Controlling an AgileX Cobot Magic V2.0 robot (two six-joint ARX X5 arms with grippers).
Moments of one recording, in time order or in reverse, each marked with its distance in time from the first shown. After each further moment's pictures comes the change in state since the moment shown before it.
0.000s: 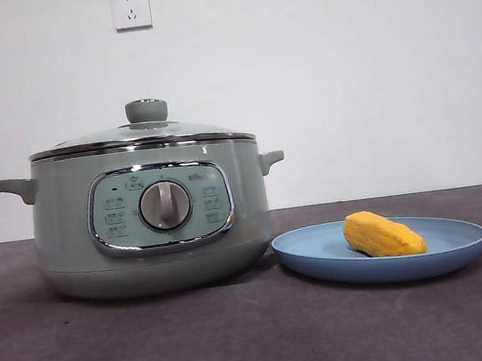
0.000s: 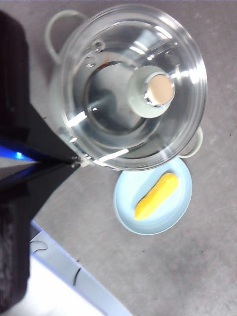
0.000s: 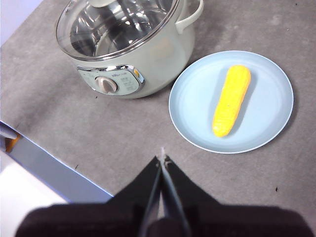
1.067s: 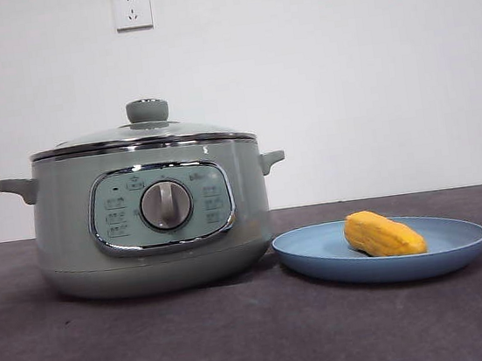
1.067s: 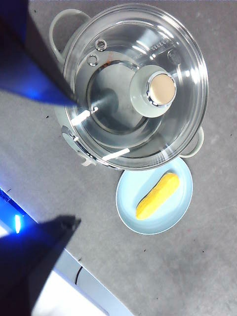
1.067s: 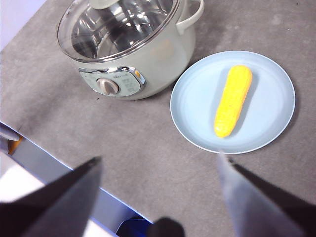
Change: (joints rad) left arm 0.000 0.000 0.000 -0.024 0.005 -0.002; right arm 0.000 -0.001 0.000 0.003 -0.002 0.013
